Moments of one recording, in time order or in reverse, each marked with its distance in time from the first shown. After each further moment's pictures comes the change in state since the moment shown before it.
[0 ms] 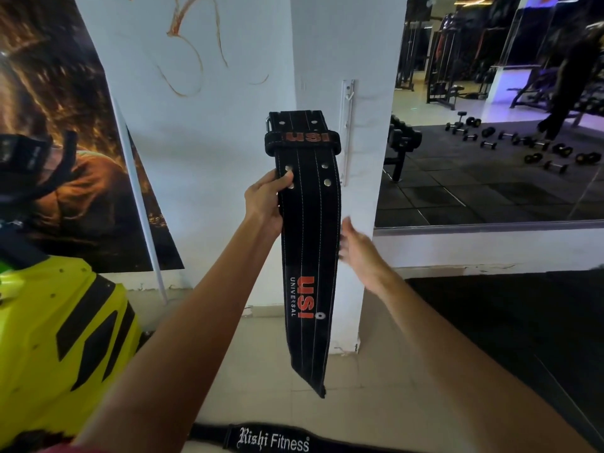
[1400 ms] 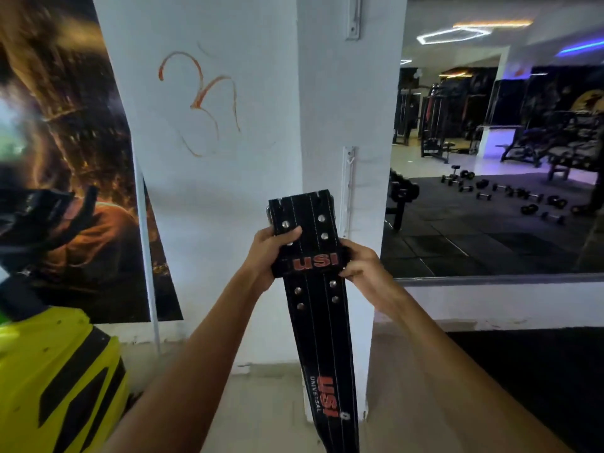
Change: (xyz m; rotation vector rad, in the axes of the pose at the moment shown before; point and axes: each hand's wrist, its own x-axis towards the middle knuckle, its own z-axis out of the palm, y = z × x) left_hand 0.012 0.021 -0.012 0.300 -0.212 0.026; right_hand 0.023 -0.057 -0.010 0.090 -0.119 -0.269
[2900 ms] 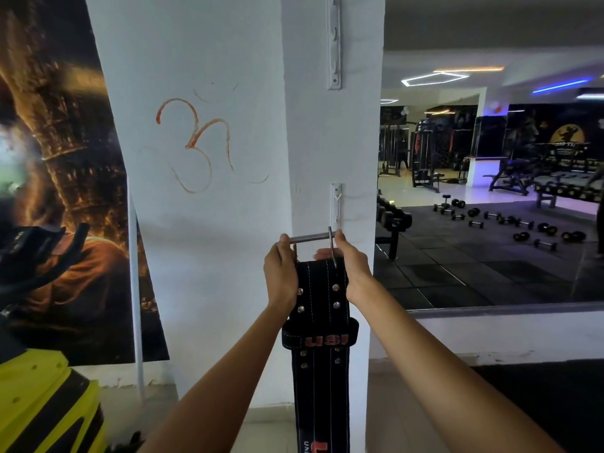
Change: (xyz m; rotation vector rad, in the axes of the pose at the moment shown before) left_hand 0.026 -0.006 0.064 0.312 0.422 0.435; right_hand 0.047 -0.054 0.005 0.143 0.447 0.183
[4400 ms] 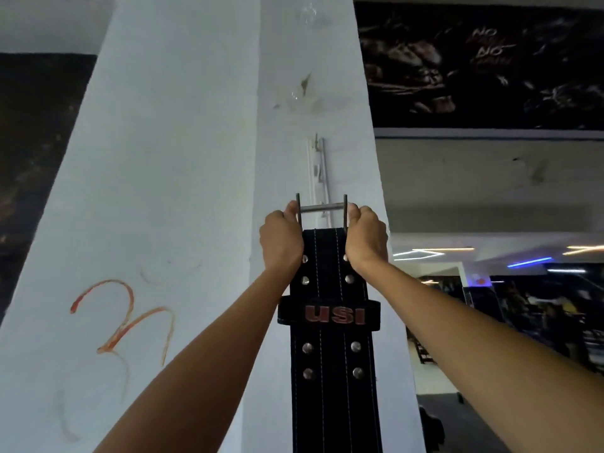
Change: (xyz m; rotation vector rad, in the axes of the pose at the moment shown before) left_hand 0.401 0.183 0.204 0.095 0.168 0.547; right_hand 0.305 -0.347 0.053 -0.445 0.488 -1.087
